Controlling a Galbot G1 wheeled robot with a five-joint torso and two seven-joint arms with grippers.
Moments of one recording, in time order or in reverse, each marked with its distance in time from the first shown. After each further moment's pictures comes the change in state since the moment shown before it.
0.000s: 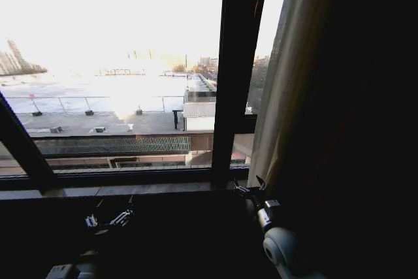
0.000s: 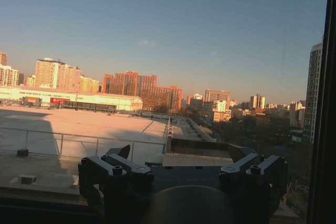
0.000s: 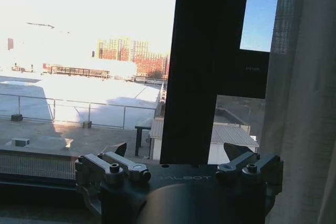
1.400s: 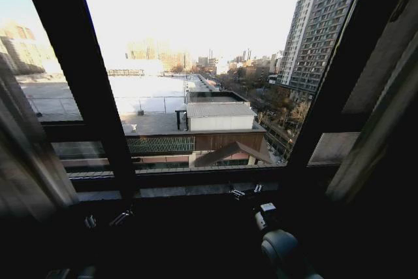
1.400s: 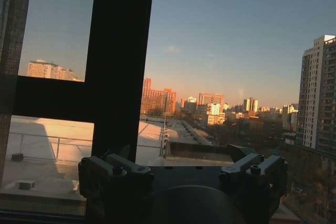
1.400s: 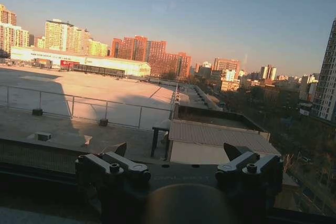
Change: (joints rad) left arm 0.019 -0.015 0.003 -0.016 0.007 -0.019 0.024; right arm -0.012 0.004 -0.011 -0.028 -0.053 0.038 -0.082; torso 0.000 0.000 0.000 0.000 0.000
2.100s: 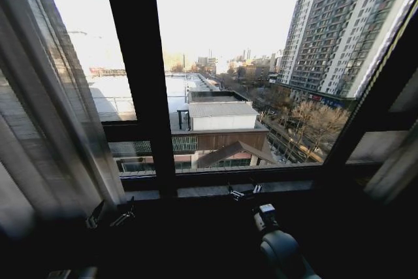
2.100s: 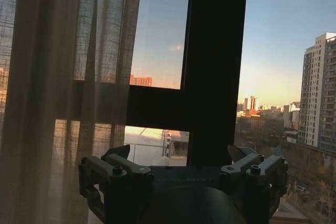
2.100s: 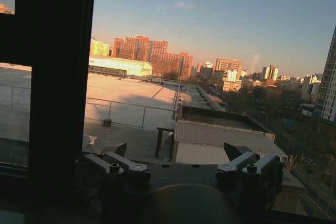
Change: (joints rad) left arm 0.004 -0.002 -0.001 0.004 0.000 -0.005 0.002; right arm -0.006 0.003 -0.005 -0.002 -0.014 0.009 -0.003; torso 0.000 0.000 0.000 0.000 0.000
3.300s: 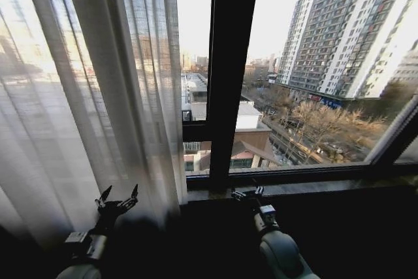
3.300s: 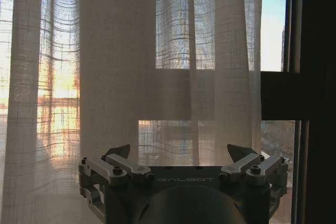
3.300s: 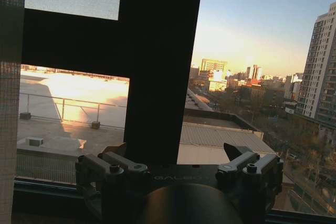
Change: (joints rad) left arm -0.356 0.224 0.059 0.230 -0.018 0.198 -0.052; right arm 0.016 0.015 0.006 -0.066 -0.009 0.052 0.037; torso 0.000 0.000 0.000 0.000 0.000
